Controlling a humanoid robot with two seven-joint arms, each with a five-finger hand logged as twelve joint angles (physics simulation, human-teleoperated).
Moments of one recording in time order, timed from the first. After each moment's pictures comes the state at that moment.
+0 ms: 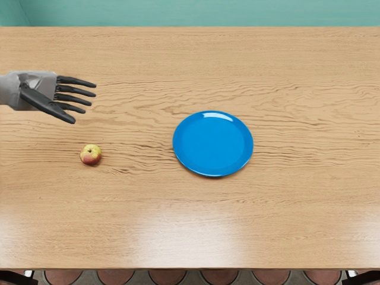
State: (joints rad) left arm -1.00 0.88 -0.54 -1.10 0.10 -0.61 0.54; right arm 0.01 0.00 0.12 0.06 -0.06 0.00 0.04
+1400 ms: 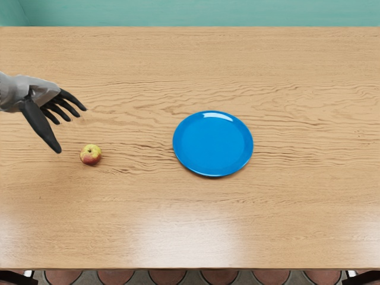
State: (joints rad) left arm -1.84 1.01 0.44 -1.64 0.25 -0.20 0.56; right arm -0.04 0.00 0.11 0.06 -0.06 0.00 0.04
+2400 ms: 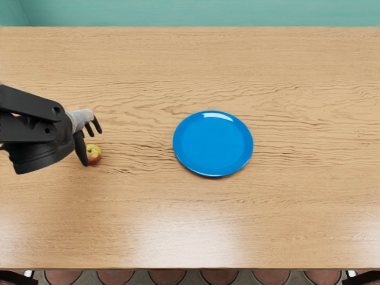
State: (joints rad) left arm -1.91 0.44 0.86 -1.73 0.24 0.46 0.56; right arm -0.04 0.00 0.11 0.06 -0.06 0.00 0.04
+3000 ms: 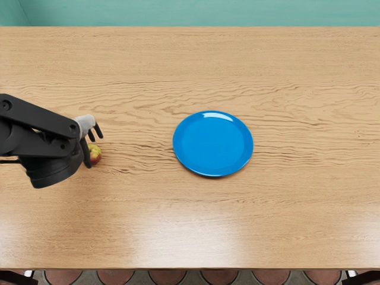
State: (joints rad) left arm -1.85 0.36 0.88 -1.71 0.21 0.61 0.56; right arm -0.04 0.00 0.11 0.06 -0.06 0.00 0.04
